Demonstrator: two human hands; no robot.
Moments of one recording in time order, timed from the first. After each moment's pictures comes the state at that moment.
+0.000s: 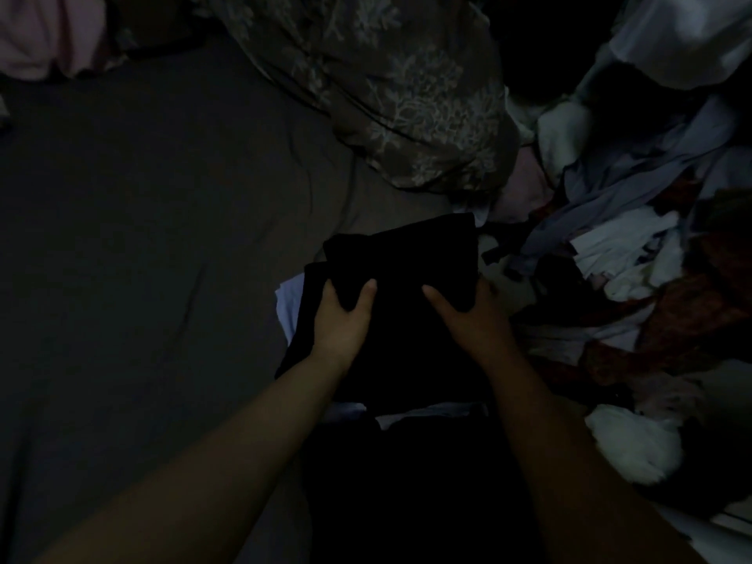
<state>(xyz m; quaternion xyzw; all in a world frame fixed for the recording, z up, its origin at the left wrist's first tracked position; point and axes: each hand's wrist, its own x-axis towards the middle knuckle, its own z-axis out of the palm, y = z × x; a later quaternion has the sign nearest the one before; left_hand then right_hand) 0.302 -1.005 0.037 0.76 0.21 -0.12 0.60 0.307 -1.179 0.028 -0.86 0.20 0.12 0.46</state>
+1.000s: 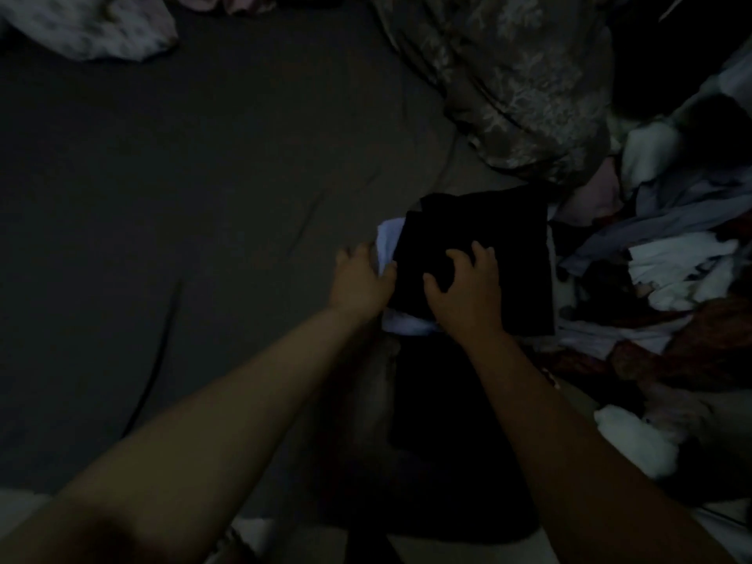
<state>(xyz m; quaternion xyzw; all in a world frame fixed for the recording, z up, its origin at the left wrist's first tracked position) 0.194 -0.895 0.109 0.88 0.20 -0.08 0.42 0.206 -1.038 0.118 -0.96 0.00 0.07 0.25</state>
